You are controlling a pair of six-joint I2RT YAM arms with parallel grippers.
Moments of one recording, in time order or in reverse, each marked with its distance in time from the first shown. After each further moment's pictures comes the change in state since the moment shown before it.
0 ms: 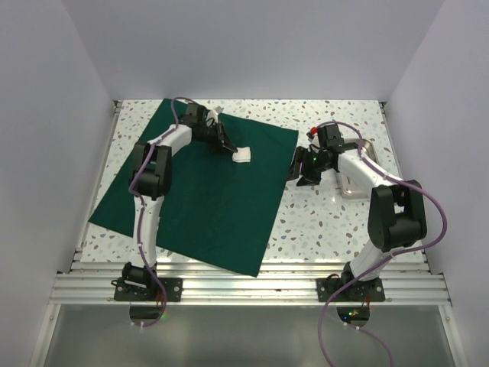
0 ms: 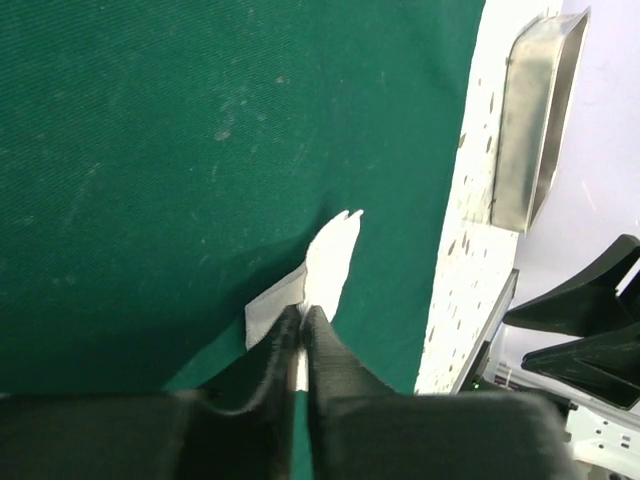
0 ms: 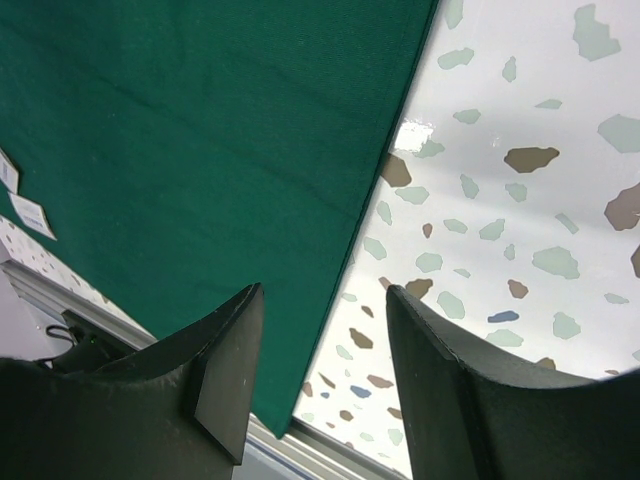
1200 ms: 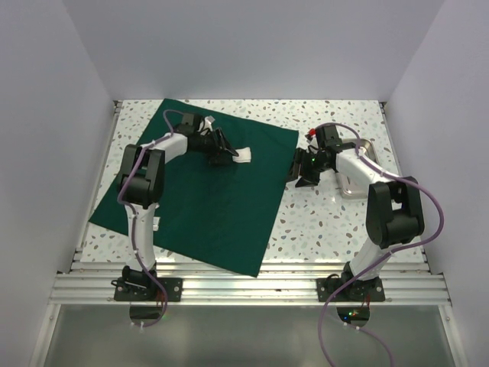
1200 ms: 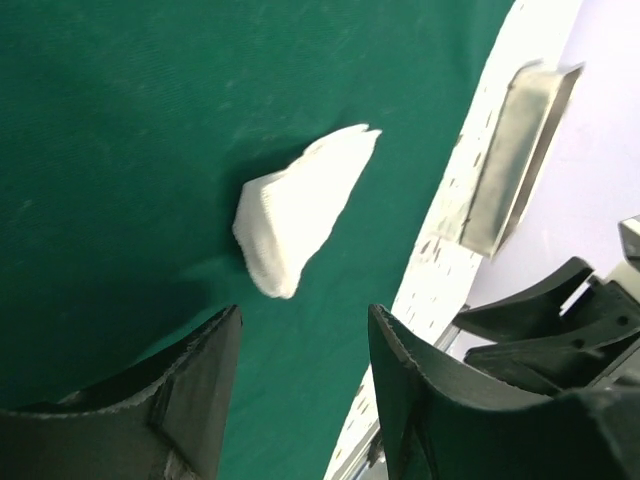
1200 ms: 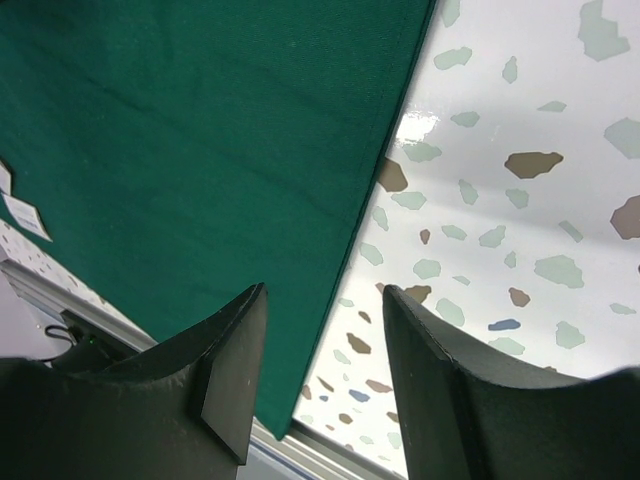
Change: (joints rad) left arm -0.011 -0.216 -0.335 0.109 -0.116 -0.224; right arm 0.005 0.032 0.005 0.004 -0.004 0.004
